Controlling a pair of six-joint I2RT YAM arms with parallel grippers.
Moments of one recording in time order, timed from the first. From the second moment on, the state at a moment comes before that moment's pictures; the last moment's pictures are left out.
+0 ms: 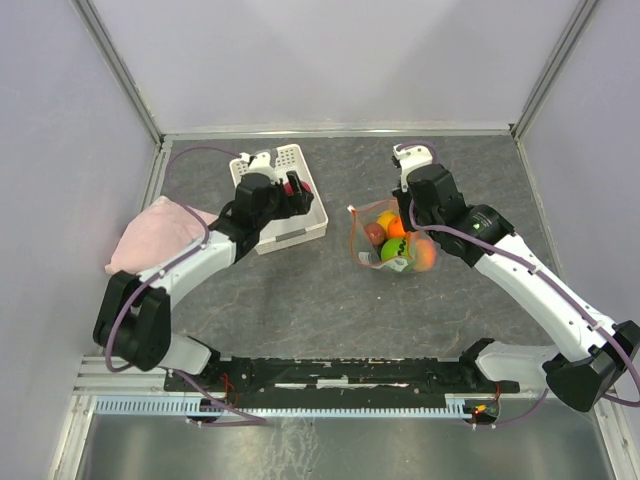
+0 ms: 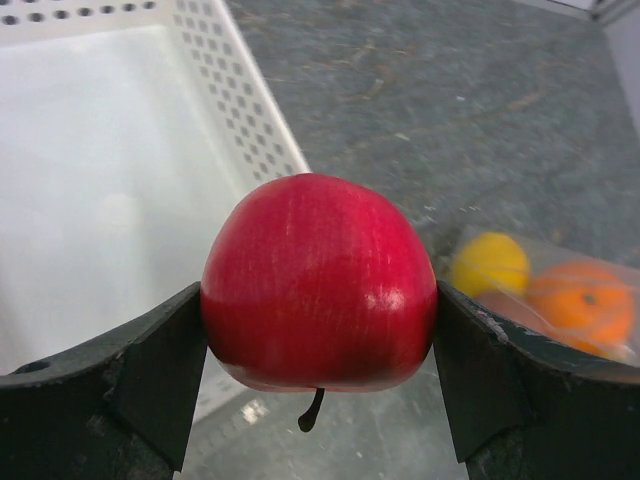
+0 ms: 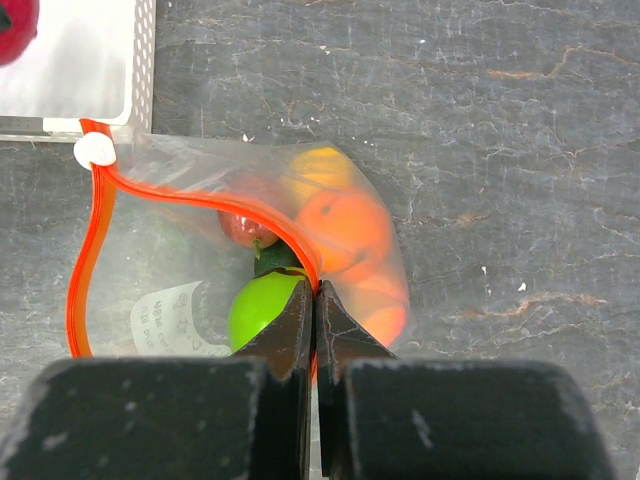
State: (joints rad) left arm -0.45 1.46 0.94 0.11 -0.08 -0.49; right arm 0.65 1.21 1.29 -0.71 0.35 0.12
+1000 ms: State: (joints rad) left arm -0.97 1.25 0.79 0.38 -0.01 -0.38; right arm 0.65 1.15 1.24 -0.71 0.25 0.17
